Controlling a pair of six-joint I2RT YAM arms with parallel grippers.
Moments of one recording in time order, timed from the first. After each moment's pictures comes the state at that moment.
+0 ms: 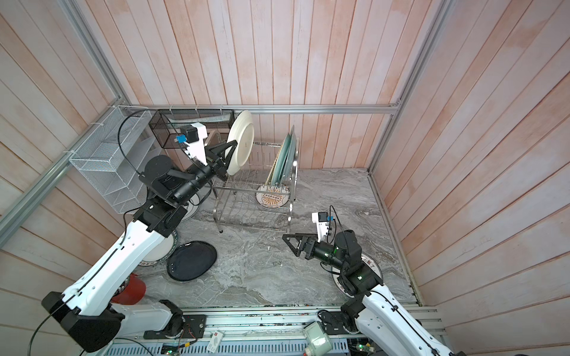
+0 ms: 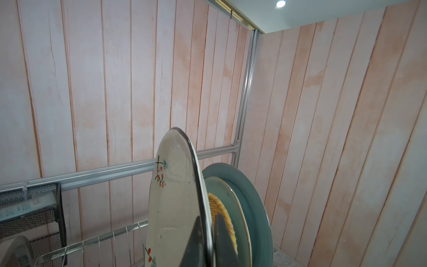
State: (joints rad) left arm -0.51 1.34 1.48 0.09 0.24 -0.18; right arm 0.55 0.66 0.47 0.03 -0.49 0.84
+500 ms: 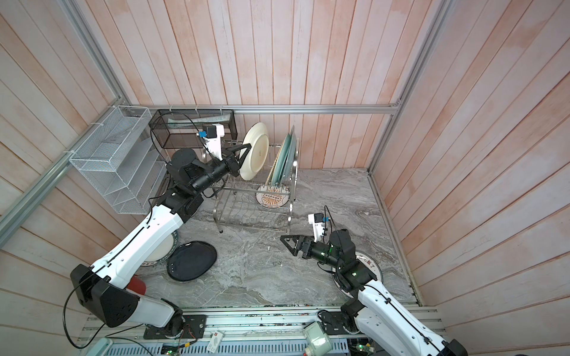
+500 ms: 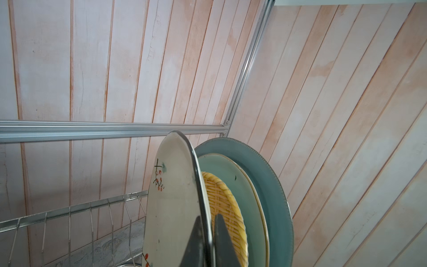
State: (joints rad) left arm -0.48 1.47 1.50 0.16 0.33 -0.33; right arm 0.55 0.74 0.43 0.08 -0.50 0.87
